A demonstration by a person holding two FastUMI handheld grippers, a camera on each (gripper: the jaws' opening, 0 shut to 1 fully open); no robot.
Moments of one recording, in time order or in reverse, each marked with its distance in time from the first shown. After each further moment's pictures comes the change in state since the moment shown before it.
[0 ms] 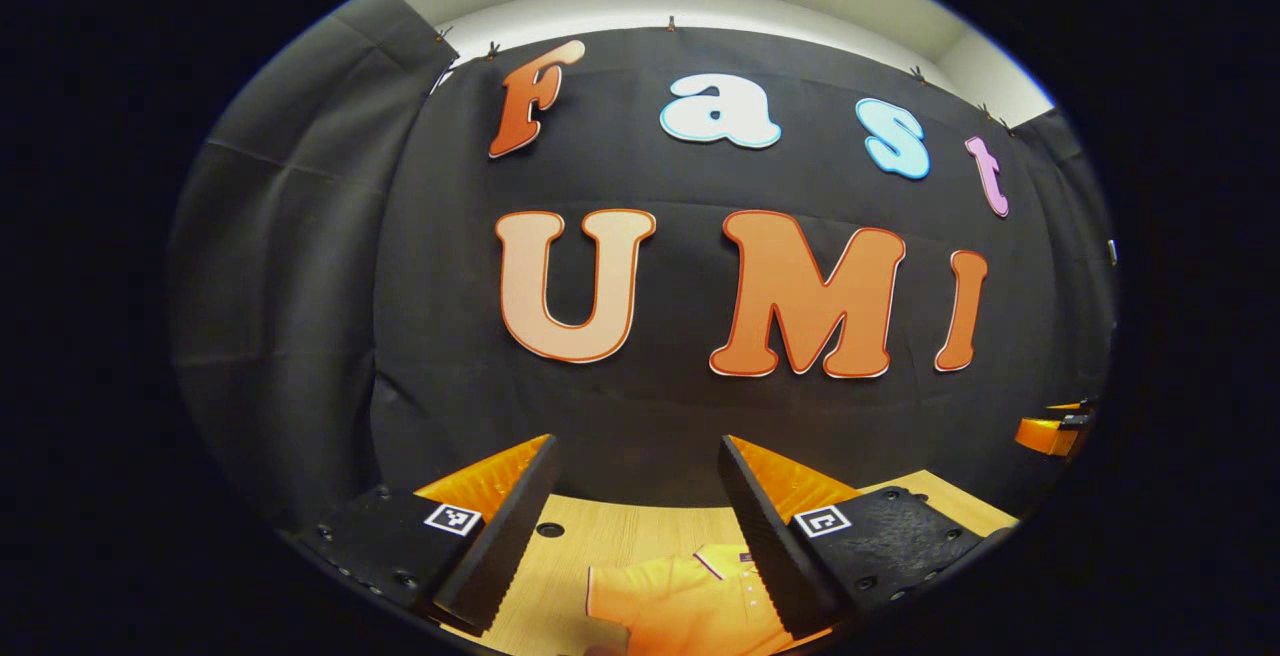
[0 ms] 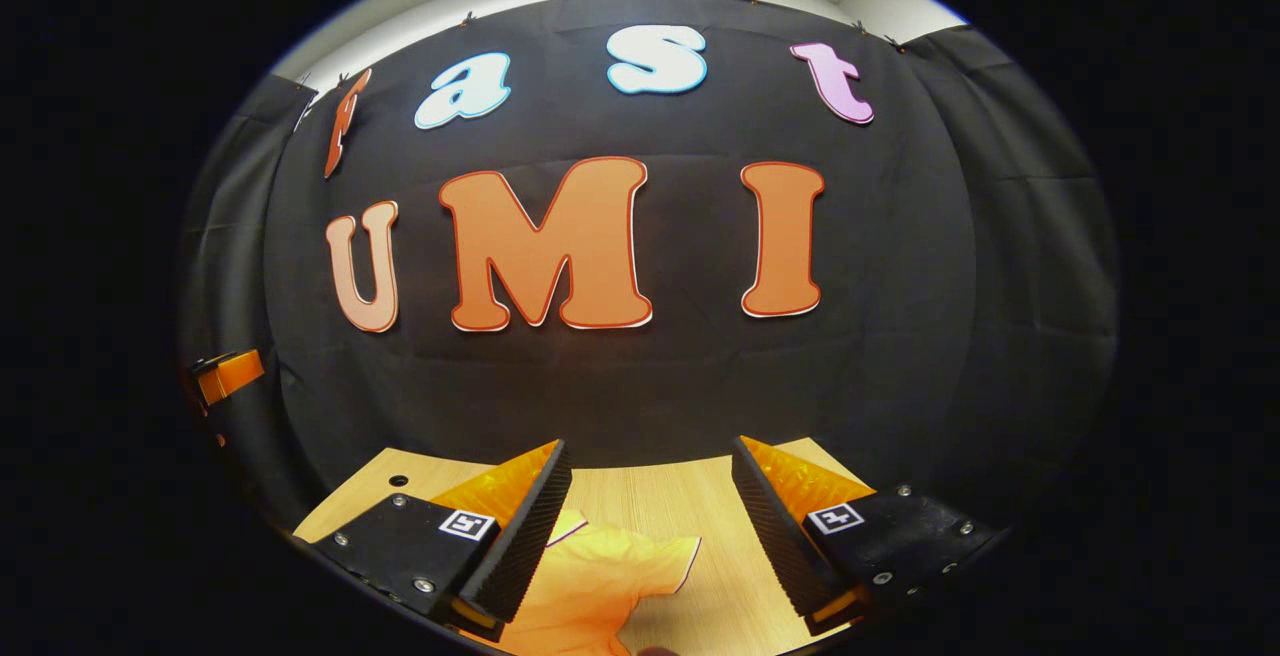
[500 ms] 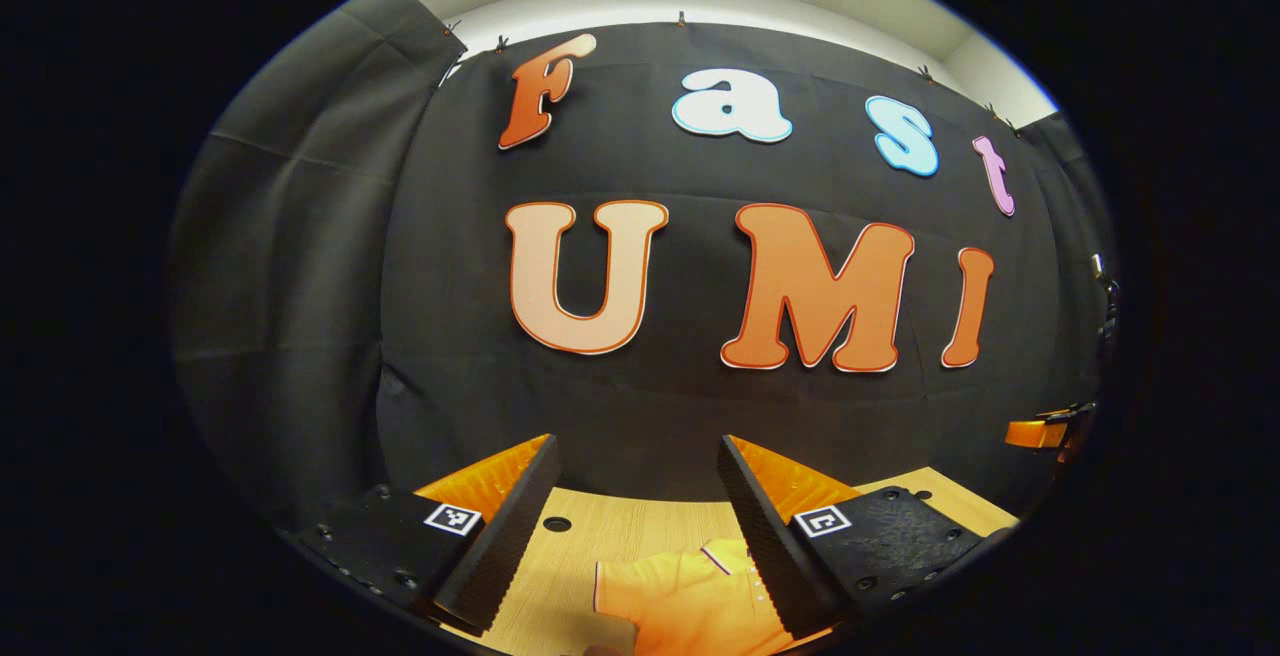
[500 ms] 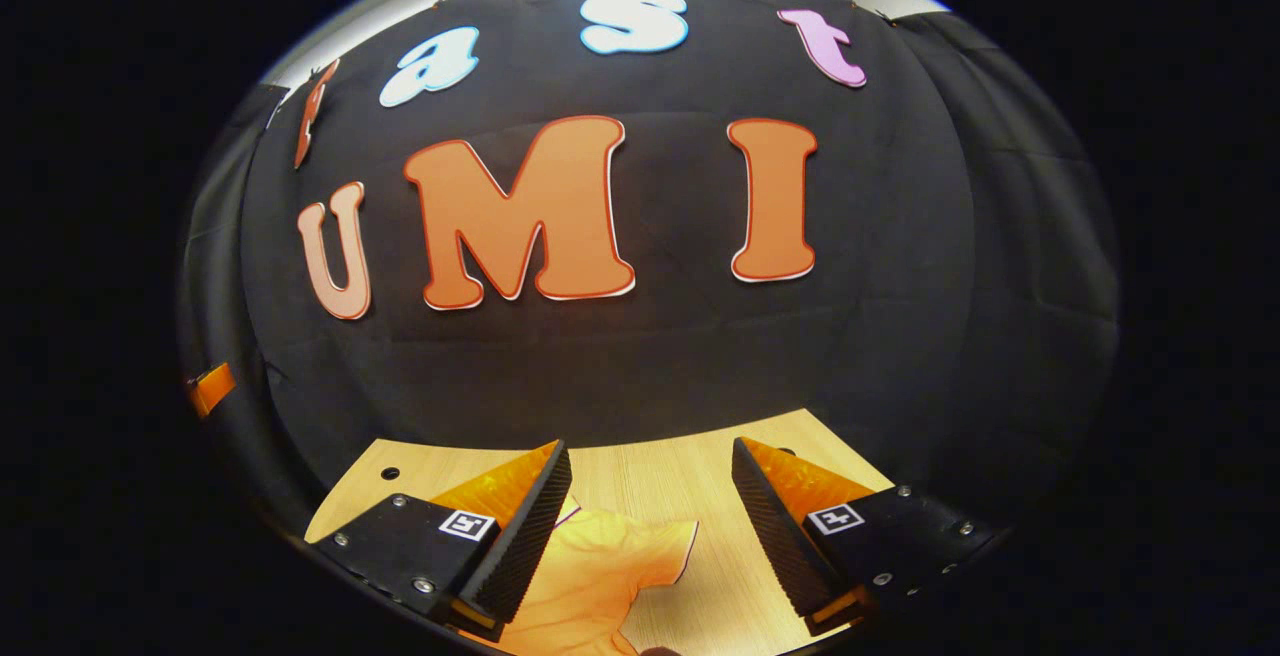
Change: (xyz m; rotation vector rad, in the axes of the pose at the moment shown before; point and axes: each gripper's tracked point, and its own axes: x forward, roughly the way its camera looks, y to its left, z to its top) left arm 0.001 0.008 -0.009 0.001 0.020 0.004; right arm 0.043 -0.021 -0.028 0.061 0.172 -0.041
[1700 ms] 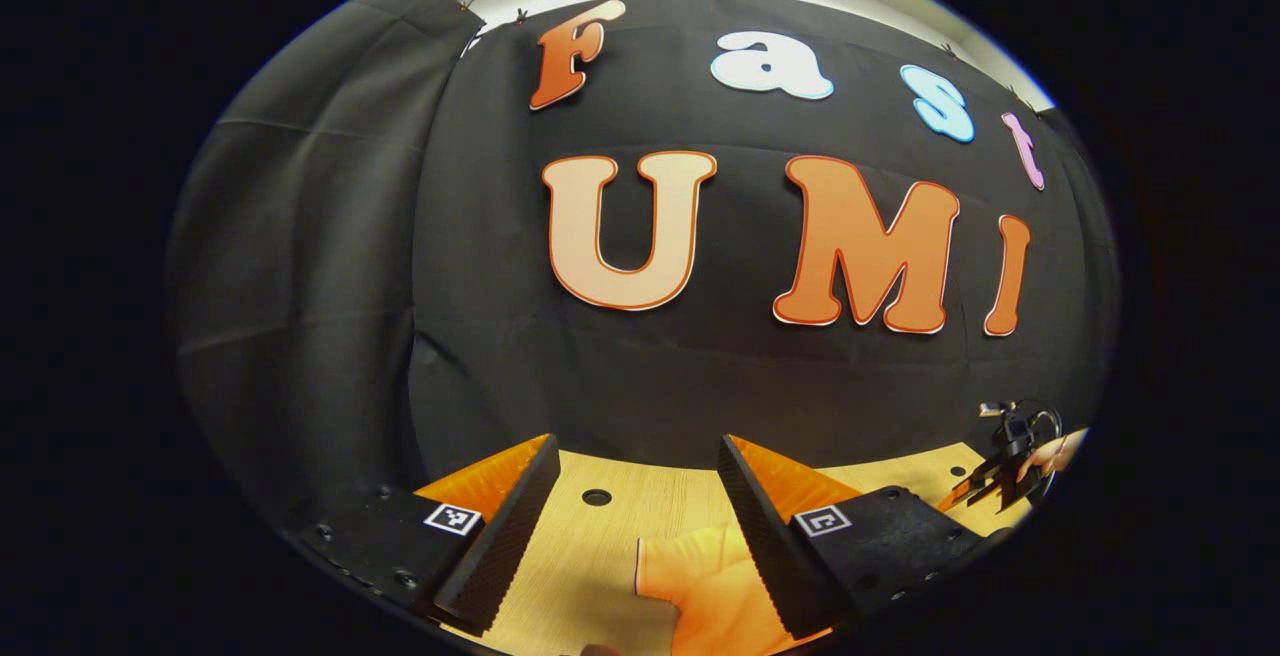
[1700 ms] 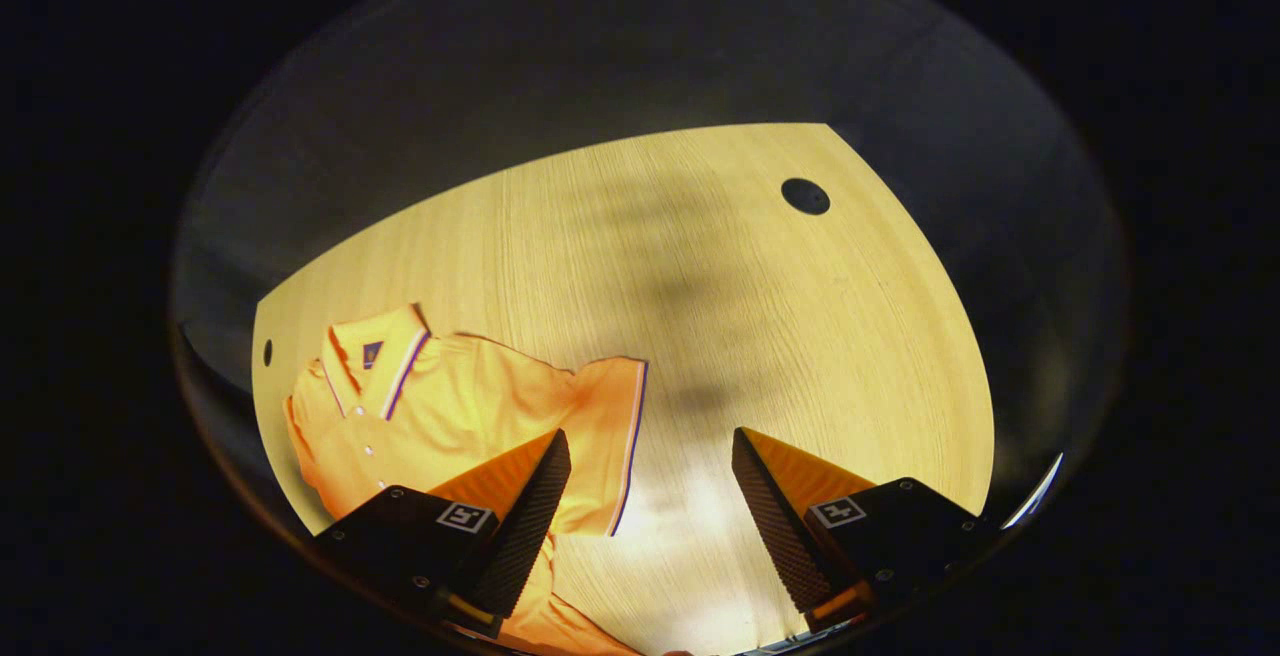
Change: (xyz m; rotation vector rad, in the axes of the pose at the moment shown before) left arm 0.015 0.049 -0.043 -0.009 0.117 0.098; right arm 0.168 -0.069 -0.258 -0.006 0.940 -0.150
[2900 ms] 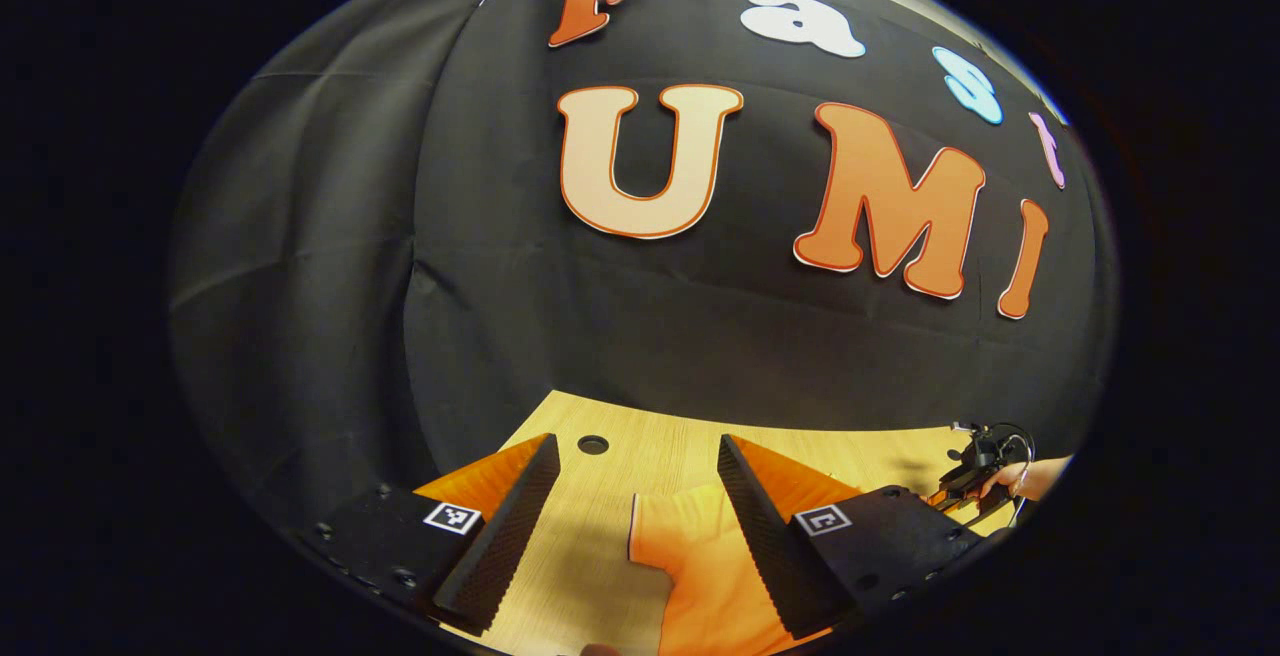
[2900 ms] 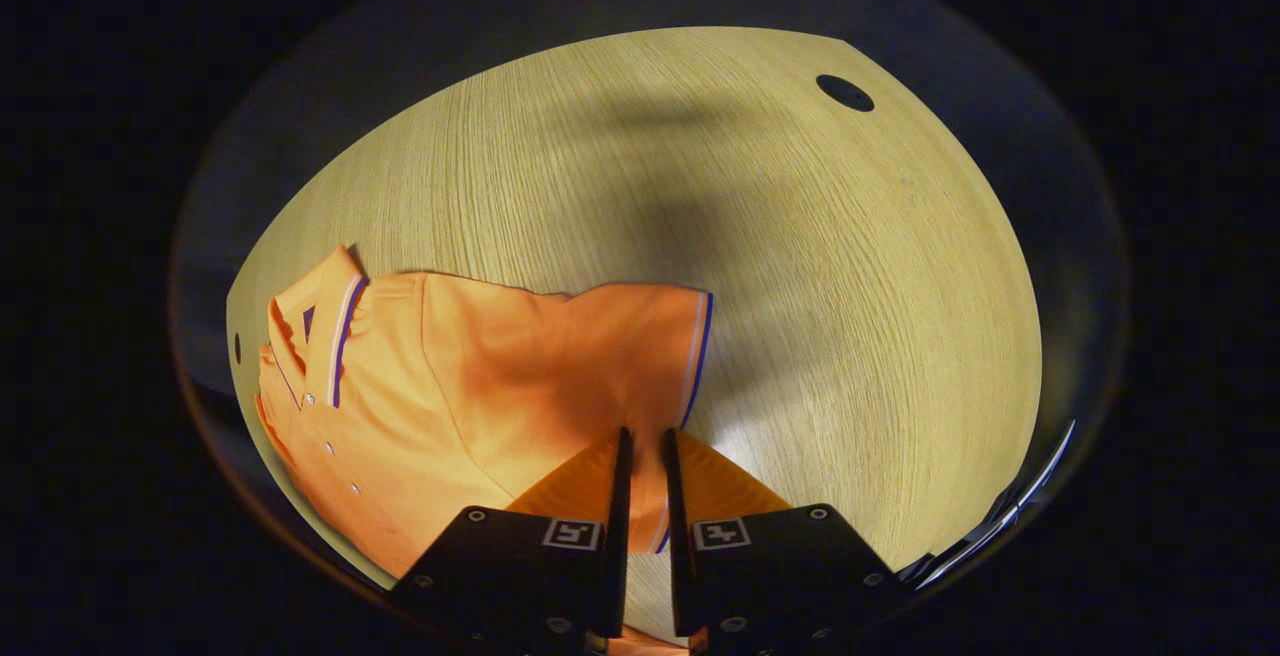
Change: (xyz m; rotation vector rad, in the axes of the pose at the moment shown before) left arm 0.015 0.008 -0.059 -0.044 0.164 0.009; right arm 0.048 0.026 -0.040 0.043 0.170 -0.008
